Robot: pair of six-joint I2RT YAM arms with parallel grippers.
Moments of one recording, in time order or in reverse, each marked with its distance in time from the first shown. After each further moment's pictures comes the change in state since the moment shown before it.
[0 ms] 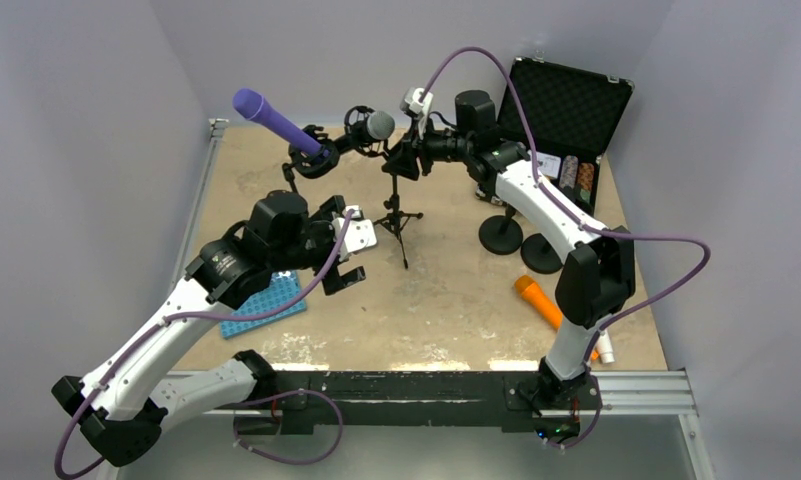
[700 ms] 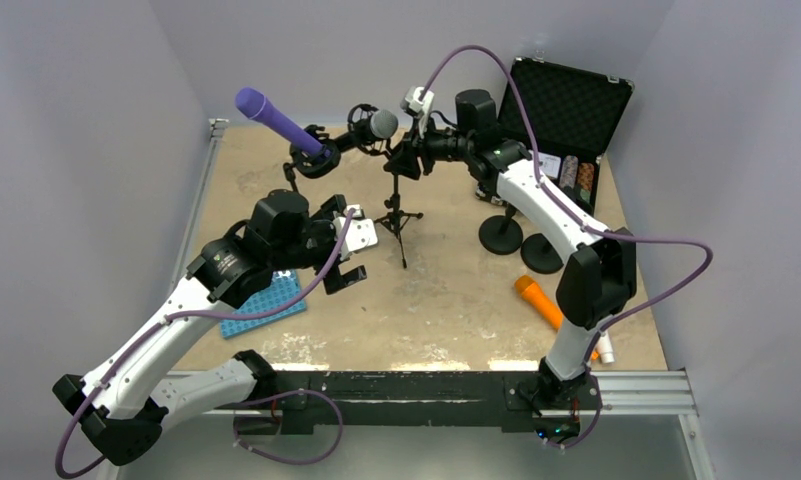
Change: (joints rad) left arm 0.000 0.006 0.000 0.009 0.003 0.000; right arm 0.000 -0.003 0.012 -0.034 0.029 -0.002
